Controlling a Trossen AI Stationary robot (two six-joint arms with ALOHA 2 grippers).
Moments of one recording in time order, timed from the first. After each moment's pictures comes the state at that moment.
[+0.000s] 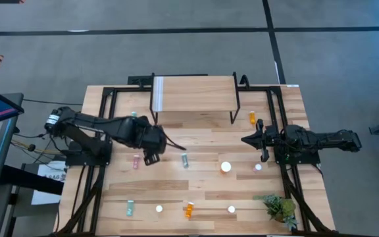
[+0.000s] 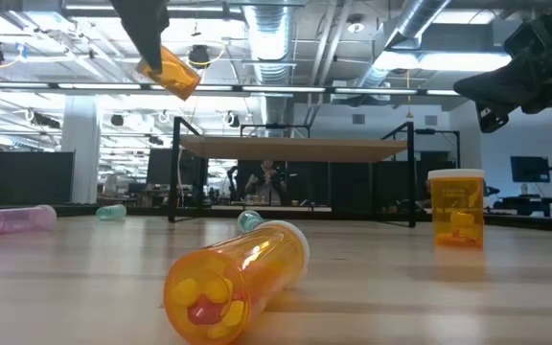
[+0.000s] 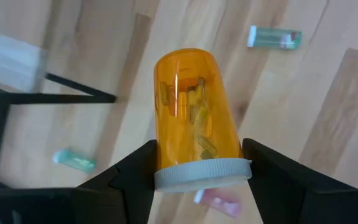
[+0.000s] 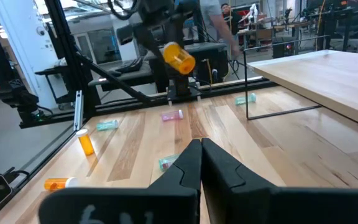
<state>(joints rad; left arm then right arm) -0.19 1.50 1.46 -1.35 -0.32 -0.48 0.02 0.04 0.01 0.04 0.06 0.18</state>
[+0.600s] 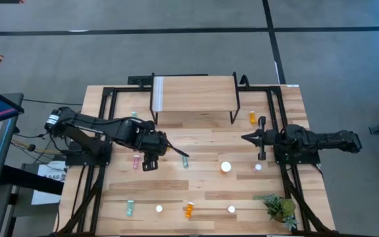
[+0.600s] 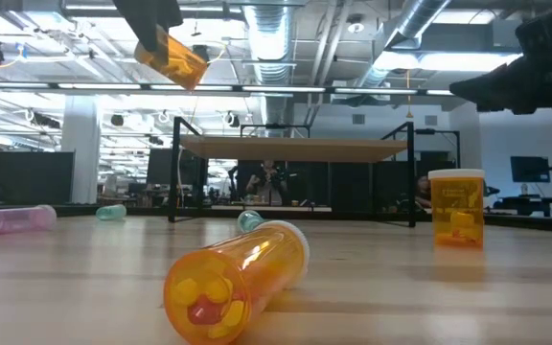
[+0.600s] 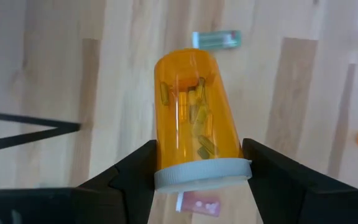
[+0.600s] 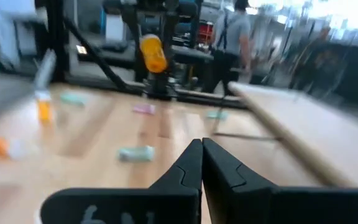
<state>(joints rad) -0.23 1.51 1.47 -1.27 -0.20 -0.32 0.01 0.04 0.01 0.05 0.09 -0.24</state>
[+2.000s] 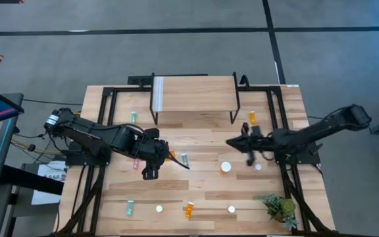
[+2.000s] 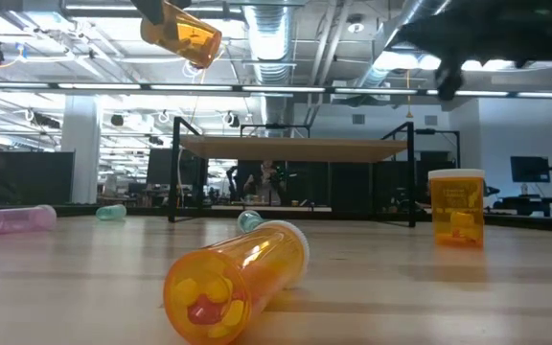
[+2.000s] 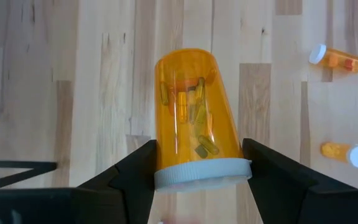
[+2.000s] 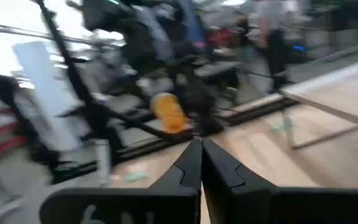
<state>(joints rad) -0.31 1.51 1.47 -1.15 -0.21 -0.30 0.23 0.94 0.23 0.82 0.30 0.33</state>
